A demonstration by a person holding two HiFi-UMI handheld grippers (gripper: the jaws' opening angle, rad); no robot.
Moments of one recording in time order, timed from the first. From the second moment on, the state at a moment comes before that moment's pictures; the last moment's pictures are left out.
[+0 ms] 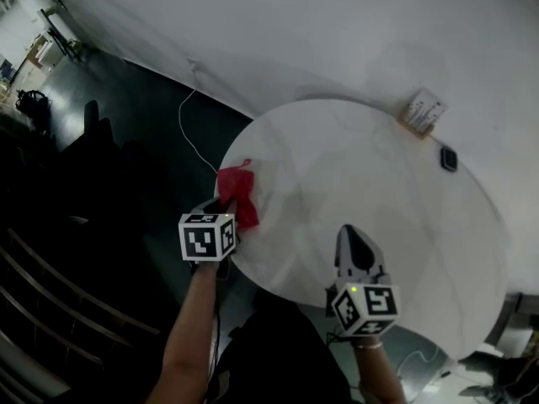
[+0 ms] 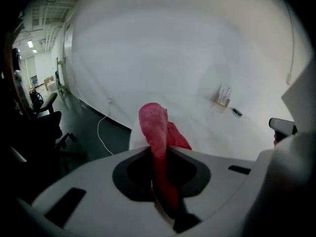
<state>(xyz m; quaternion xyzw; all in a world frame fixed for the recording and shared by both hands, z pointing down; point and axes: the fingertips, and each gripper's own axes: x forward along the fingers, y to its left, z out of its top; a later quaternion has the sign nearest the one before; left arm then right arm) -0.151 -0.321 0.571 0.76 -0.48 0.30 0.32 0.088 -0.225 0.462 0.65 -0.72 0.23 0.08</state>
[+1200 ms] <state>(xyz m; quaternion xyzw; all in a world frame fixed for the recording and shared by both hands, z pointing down) 0.125 -0.185 0.511 0.90 -0.18 0.28 0.30 0.164 -0.099 0.438 0.76 -0.61 0.22 0.05</state>
